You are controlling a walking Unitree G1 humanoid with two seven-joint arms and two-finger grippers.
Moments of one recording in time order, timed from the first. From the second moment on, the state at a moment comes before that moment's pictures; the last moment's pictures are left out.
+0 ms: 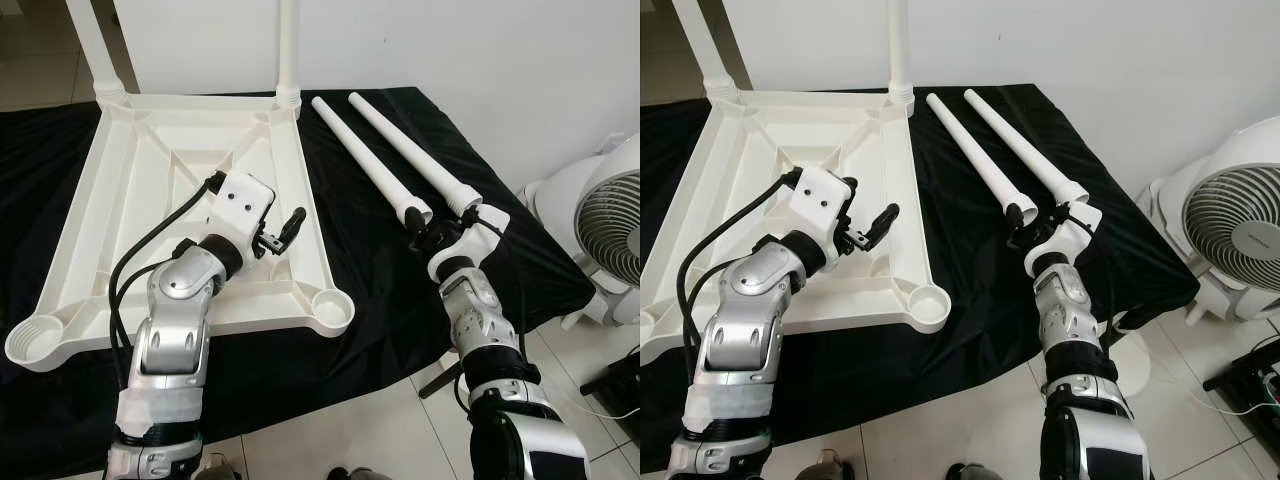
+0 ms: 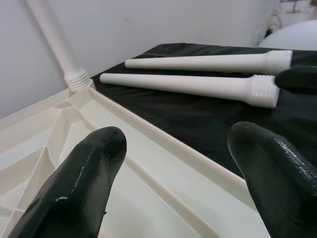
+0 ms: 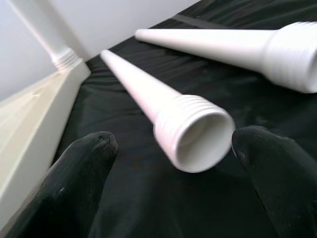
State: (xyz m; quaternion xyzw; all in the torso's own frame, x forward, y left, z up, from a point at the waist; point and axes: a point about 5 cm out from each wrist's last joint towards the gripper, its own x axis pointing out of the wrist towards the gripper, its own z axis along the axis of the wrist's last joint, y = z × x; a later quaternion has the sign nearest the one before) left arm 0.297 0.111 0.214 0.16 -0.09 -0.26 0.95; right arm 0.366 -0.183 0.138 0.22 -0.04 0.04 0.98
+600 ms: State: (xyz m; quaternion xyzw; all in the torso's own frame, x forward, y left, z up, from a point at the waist) left arm 0.284 0.108 0.210 0.18 -0.07 -0.26 0.95; right arm 0.382 -0.178 0.144 0.25 -0.03 0.05 0.97
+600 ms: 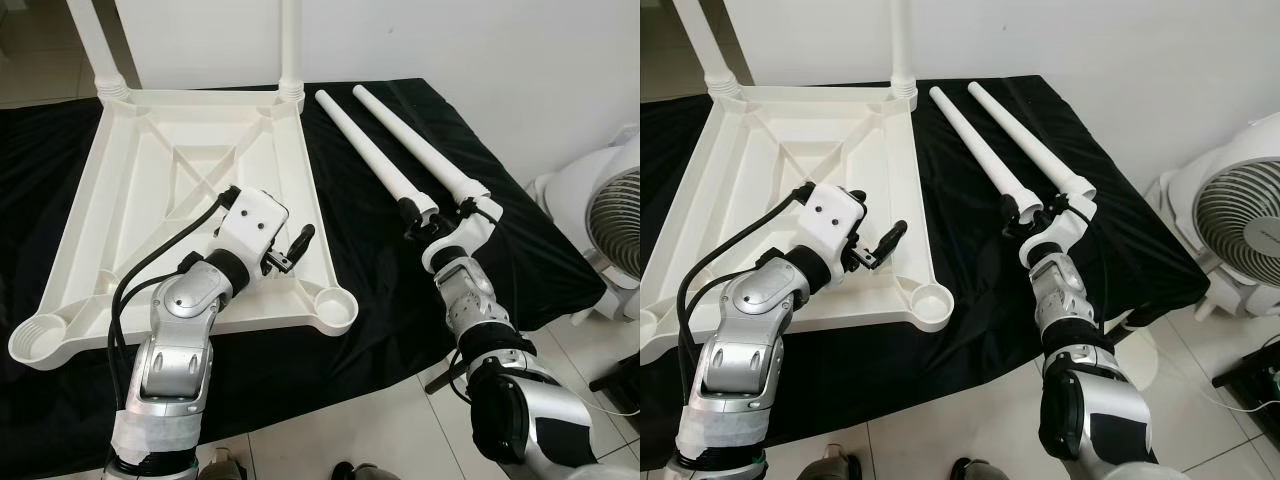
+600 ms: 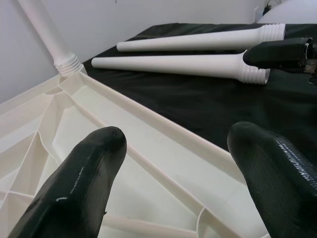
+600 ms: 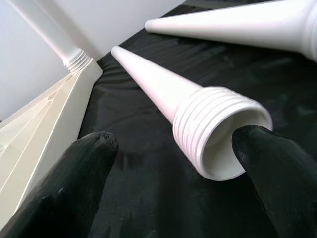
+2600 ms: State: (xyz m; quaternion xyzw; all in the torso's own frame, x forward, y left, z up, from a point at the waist) left arm 0.266 0.096 0.213 0.19 -0.05 -0.27 0.94; right arm 0.401 -0.164 0.189 0.21 -0.10 0.14 0.96
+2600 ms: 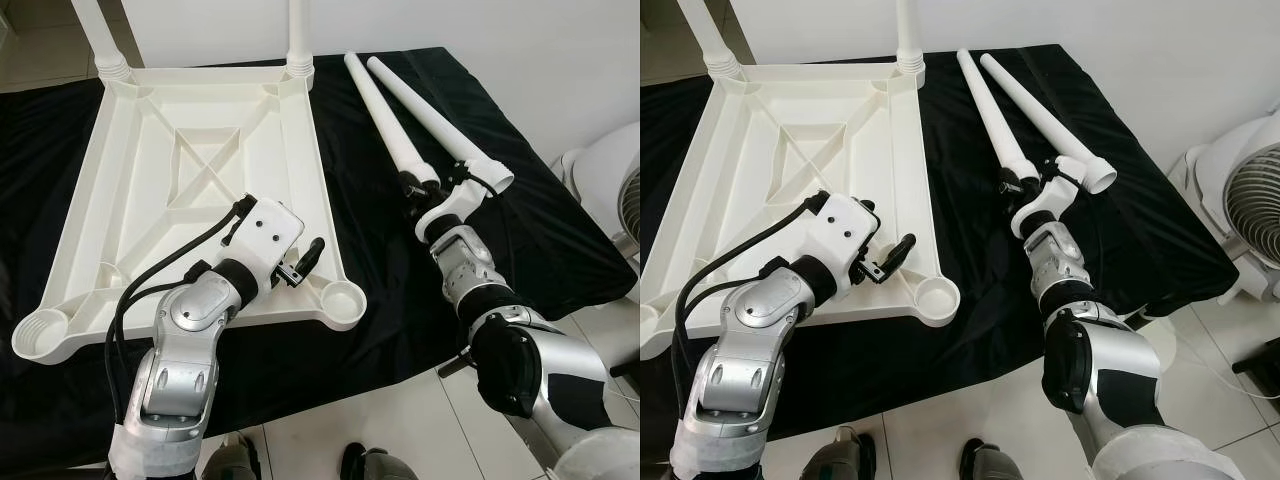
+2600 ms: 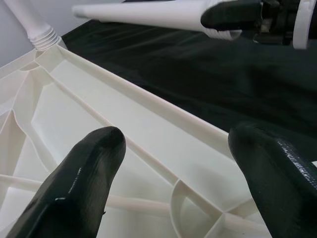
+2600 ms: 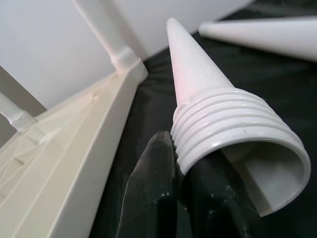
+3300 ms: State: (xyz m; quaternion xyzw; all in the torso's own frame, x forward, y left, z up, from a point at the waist) left arm 0.271 0.099 0.208 0.19 -0.04 -0.27 0.94; right arm 0.398 -0.202 0.243 0.14 -0.18 -0.05 0.97
